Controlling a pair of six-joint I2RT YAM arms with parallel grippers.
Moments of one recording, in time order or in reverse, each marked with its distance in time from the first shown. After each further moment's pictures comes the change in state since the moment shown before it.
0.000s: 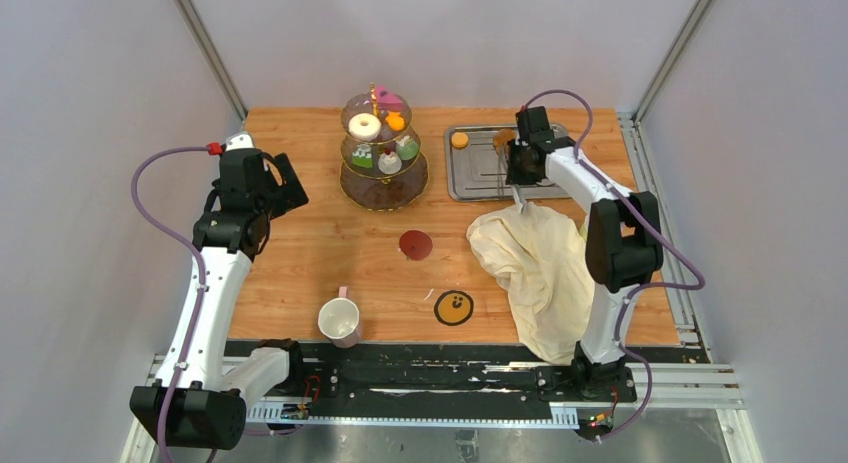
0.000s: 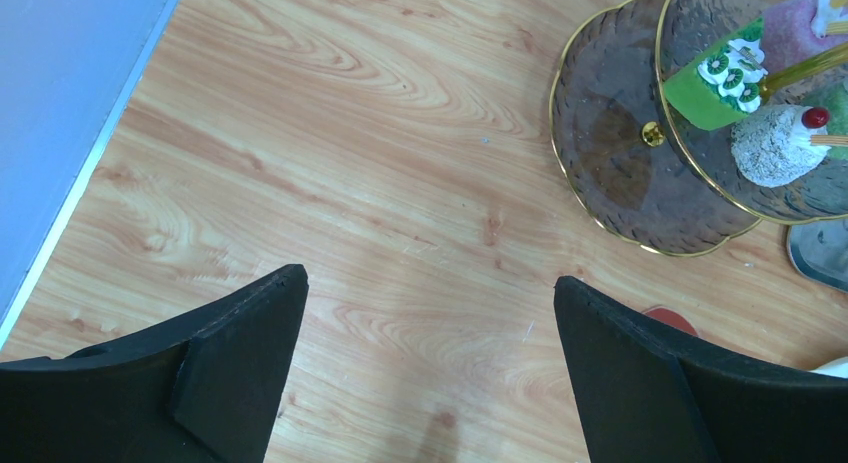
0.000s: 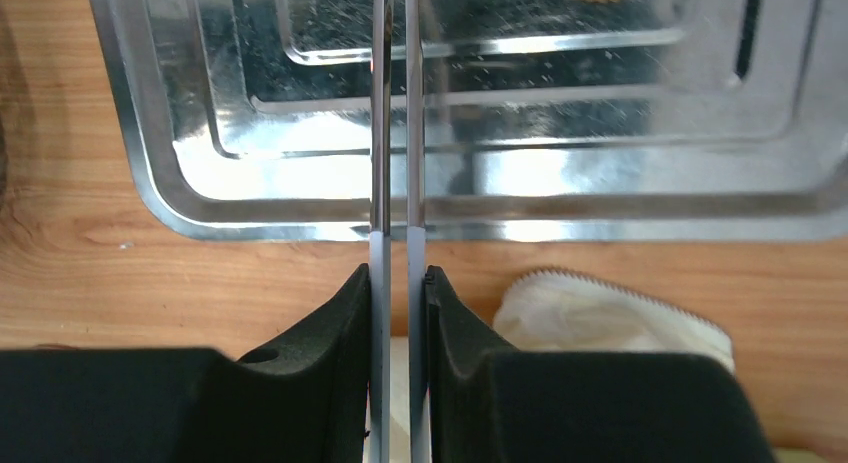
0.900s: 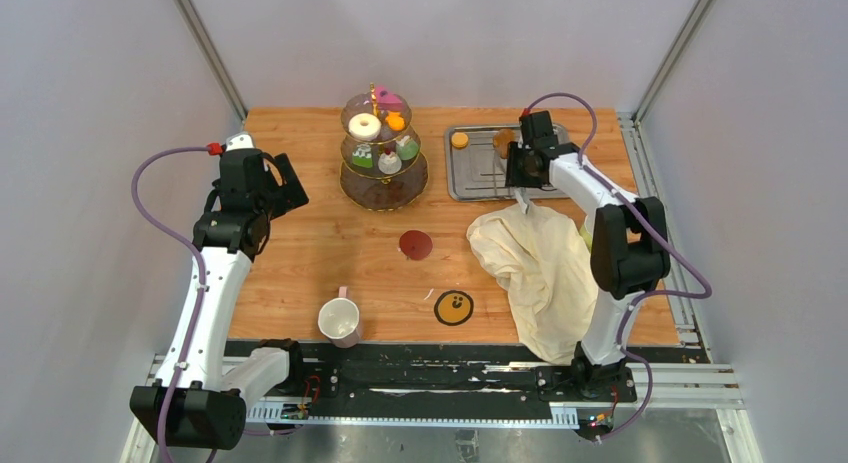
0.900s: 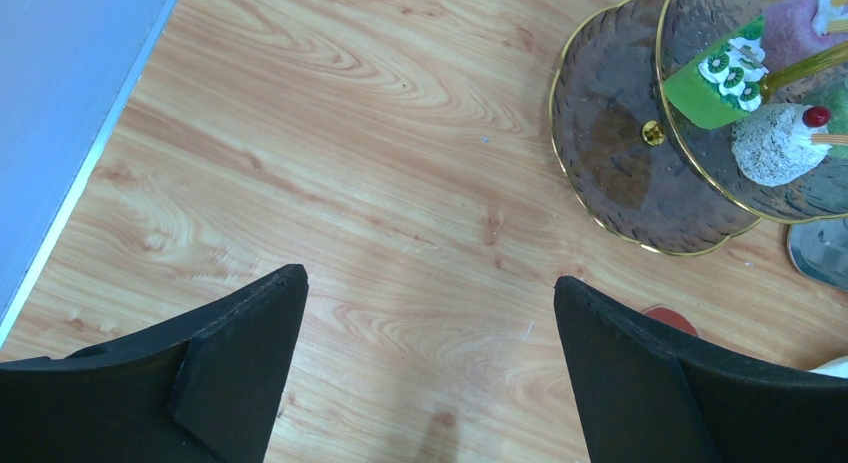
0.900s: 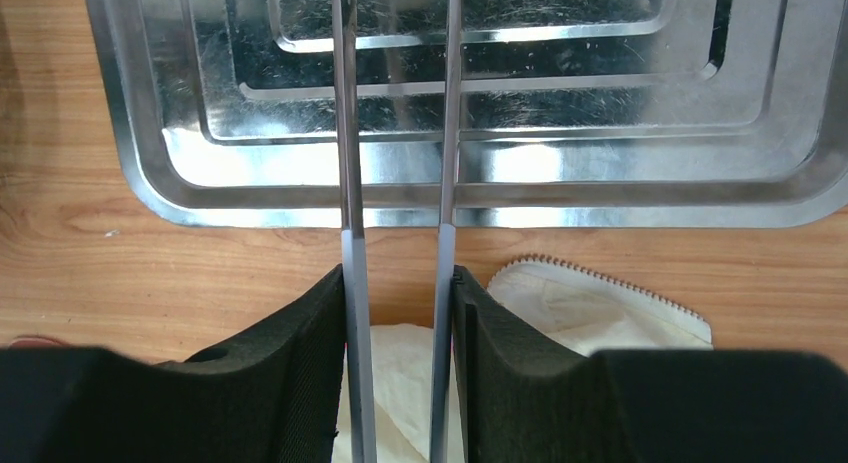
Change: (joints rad) left arm 0.000 0.000 -0.002 0.001 0.002 0.000; right arm -0.009 -0.102 -0.111 0.043 0.013 -0.023
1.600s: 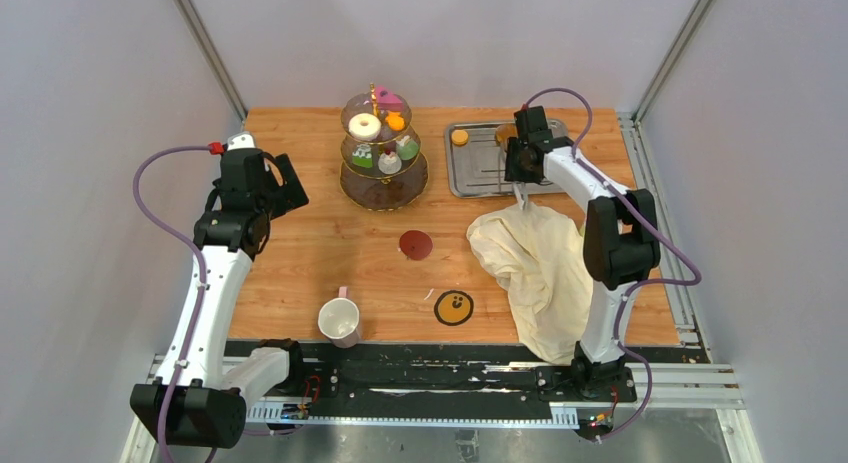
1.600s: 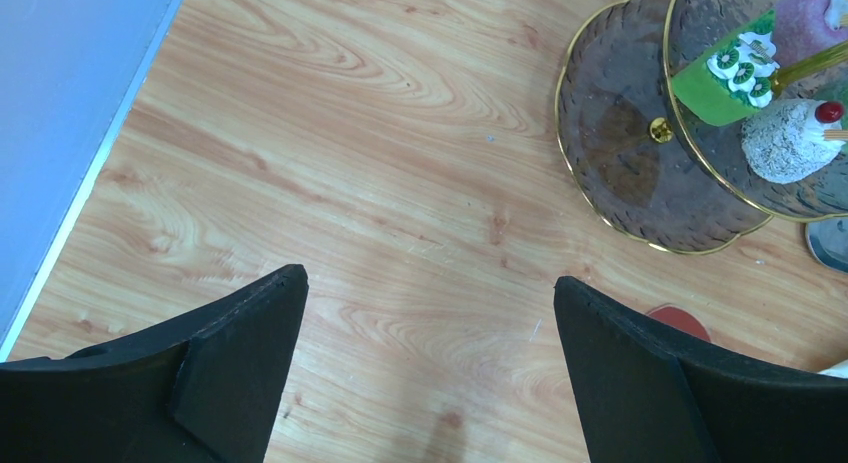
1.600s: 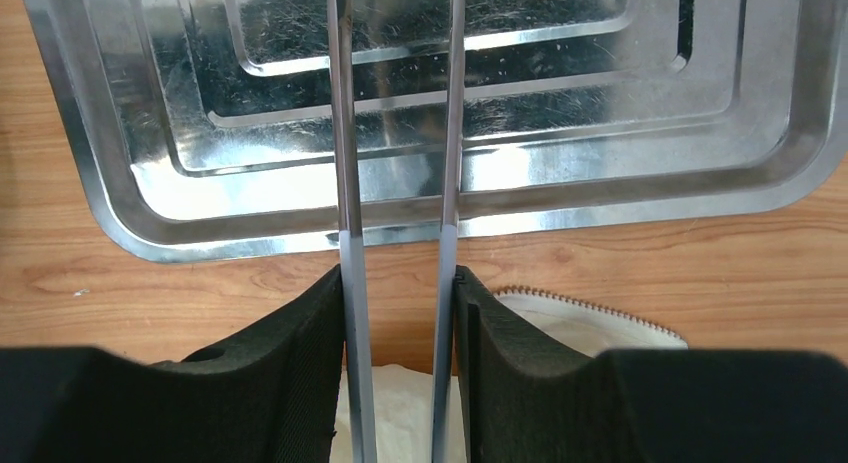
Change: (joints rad) left arm 0.000 0.006 0.000 0.000 -0.003 0.015; right arm 0.008 0.097 0.102 -0.025 0.085 0.018
